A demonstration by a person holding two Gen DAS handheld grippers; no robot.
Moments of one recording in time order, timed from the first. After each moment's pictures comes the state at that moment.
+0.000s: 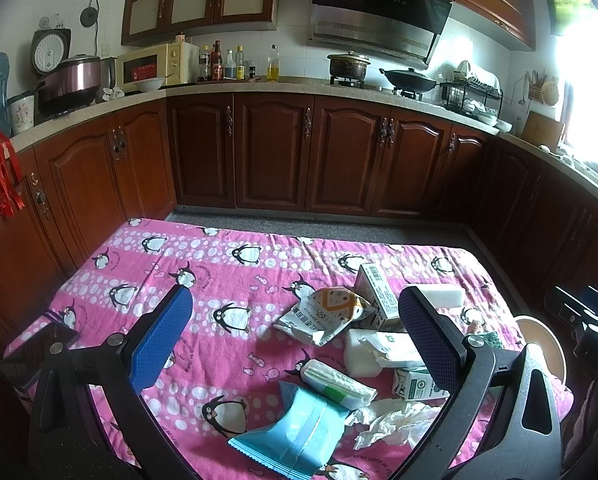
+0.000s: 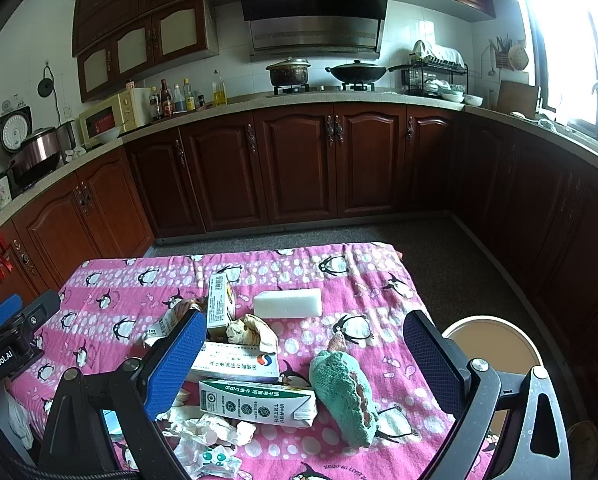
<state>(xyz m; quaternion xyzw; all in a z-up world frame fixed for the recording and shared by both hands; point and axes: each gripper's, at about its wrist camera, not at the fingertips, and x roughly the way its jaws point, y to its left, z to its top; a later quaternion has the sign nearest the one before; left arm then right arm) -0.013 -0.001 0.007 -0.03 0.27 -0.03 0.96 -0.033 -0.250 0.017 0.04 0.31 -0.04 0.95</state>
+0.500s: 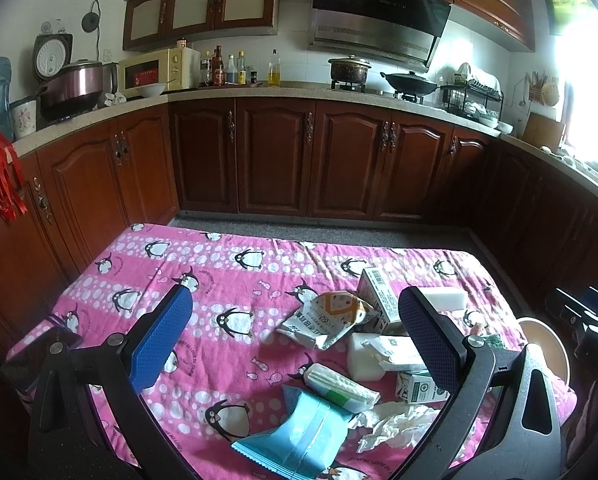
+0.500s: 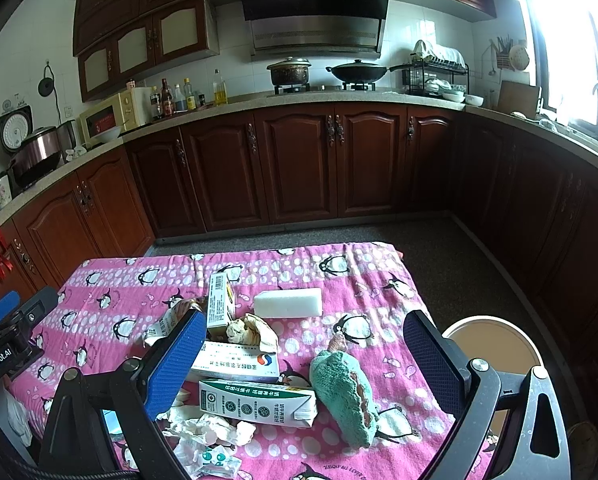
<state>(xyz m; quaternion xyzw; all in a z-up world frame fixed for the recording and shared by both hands) -0.014 0.004 0.008 -0.03 0.26 -0.02 0.96 -0.034 -0.251 0.017 0.04 0.31 -0.04 0.95</state>
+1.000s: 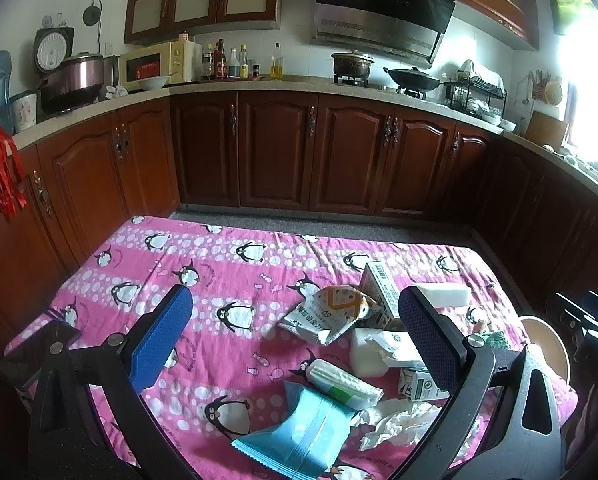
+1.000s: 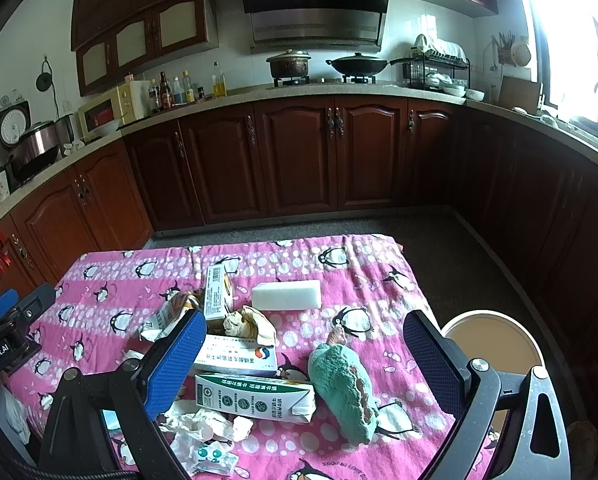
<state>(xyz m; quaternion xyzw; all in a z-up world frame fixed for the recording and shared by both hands) -0.010 0.007 -0.001 -0.03 0.28 -0.02 0.96 -0.029 -0.250 0.013 0.04 0.32 -0.04 0.94</state>
